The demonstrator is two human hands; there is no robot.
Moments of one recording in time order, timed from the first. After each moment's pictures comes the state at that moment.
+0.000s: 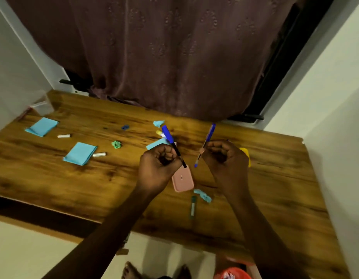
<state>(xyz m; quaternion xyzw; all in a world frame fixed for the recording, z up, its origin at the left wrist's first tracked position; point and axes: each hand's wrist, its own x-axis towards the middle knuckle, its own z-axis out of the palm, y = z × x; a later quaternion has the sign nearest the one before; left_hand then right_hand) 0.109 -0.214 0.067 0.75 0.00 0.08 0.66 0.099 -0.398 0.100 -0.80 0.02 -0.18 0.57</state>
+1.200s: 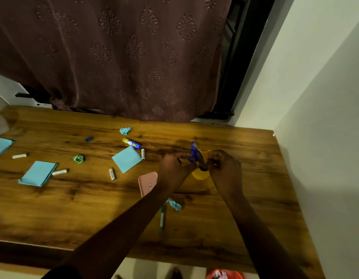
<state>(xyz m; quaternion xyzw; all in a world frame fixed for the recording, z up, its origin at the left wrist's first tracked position) 0.168 -0.370 0.022 0.85 -0.04 0.00 0.52 0.131 -0.534 0.036 -0.89 0.11 -0.15 0.42</state>
